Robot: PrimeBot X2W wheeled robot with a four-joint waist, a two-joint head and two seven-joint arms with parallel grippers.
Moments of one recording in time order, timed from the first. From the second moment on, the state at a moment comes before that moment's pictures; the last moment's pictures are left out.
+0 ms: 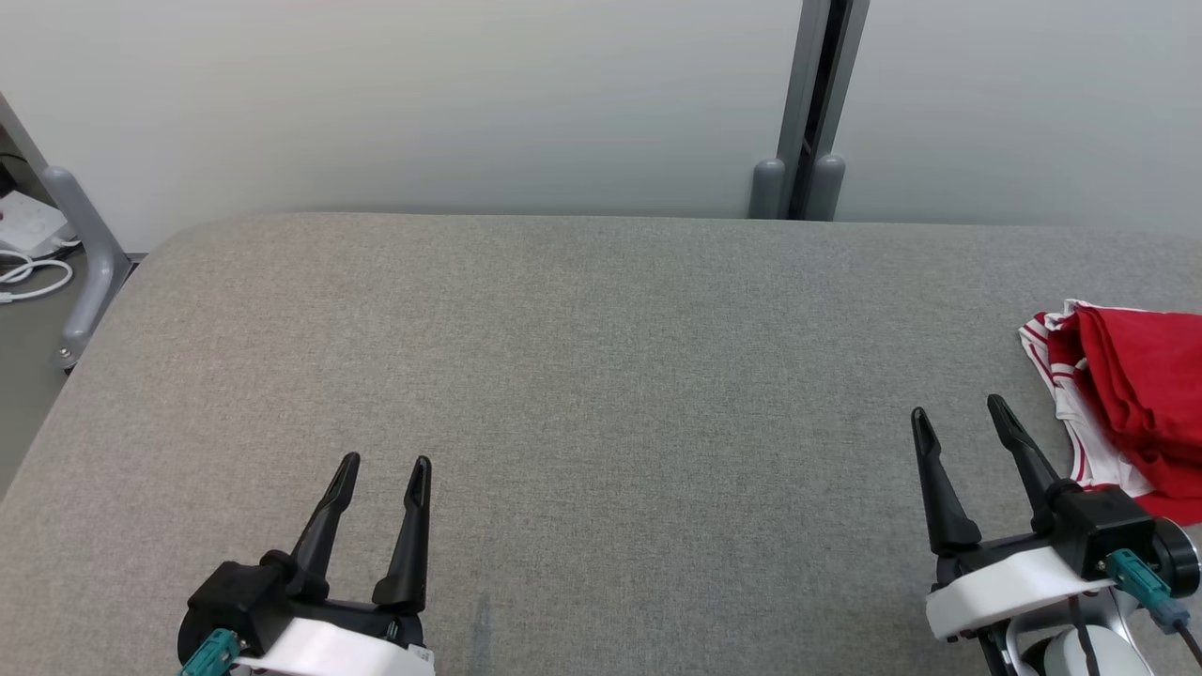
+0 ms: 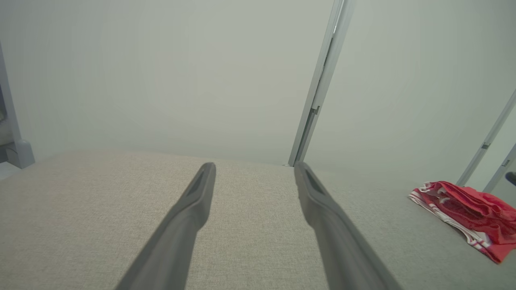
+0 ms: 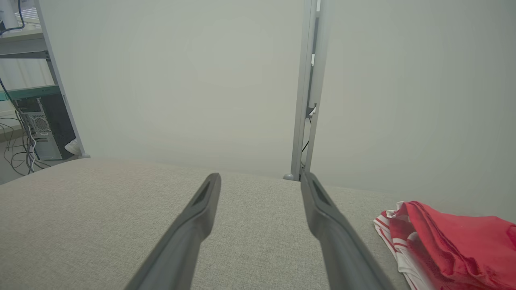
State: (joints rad) left arm 0.01 0.05 -0.12 0.15 -0.32 -0.12 -0.26; right arm -0.12 -0.05 0.04 0.24 0.06 0.13 -0.26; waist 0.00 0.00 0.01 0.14
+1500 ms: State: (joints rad) left arm 0.02 0.05 -0.13 0.21 -0.37 -0.13 -0.26; right arm -0.10 -0.04 0.05 0.25 0.08 0.13 -0.26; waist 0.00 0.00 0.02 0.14
